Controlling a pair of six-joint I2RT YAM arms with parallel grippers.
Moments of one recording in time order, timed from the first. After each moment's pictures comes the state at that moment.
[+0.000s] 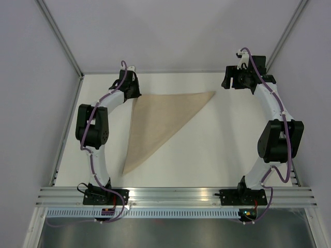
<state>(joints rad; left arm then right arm) -0.20 2.07 1.54 -0.18 0.00 -0.26 -0.05 1.78 1.61 -0.51 -0.30 -0.02</state>
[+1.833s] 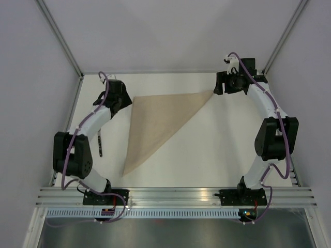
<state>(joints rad) -0.18 1.64 1.19 -0.24 -0.17 -0.50 0.01 1.82 1.61 -0.57 -0.34 -0.09</state>
